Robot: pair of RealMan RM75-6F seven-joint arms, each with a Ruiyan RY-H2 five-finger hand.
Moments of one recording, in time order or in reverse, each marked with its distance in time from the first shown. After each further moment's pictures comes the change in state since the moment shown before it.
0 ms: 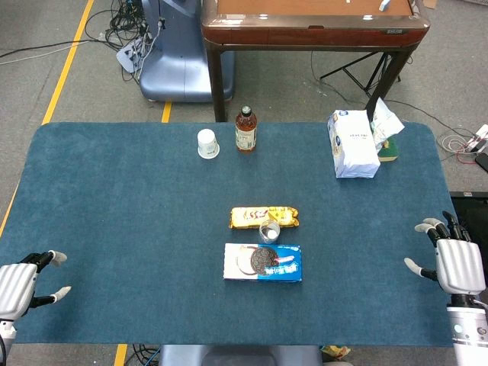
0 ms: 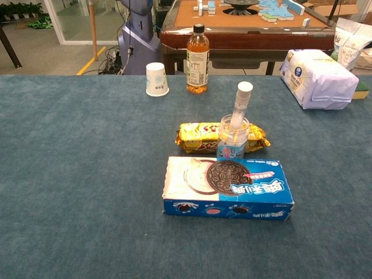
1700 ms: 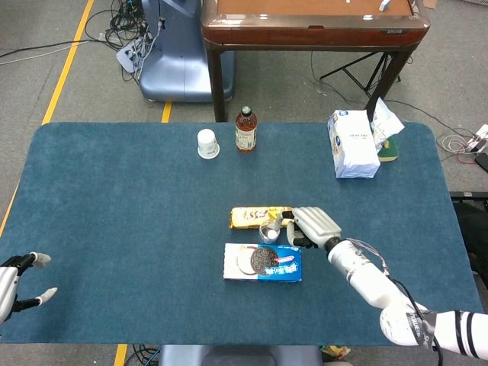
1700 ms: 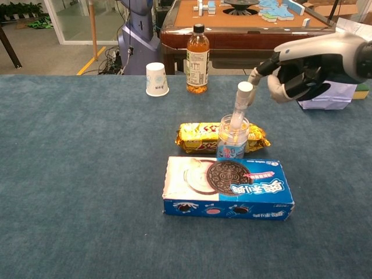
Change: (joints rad) left arm 0.036 0.039 -0.004 -0.004 -0.018 0.039 -0.061; right arm 0.670 0.041 0.173 -0.309 0.615 -0.765 0.004
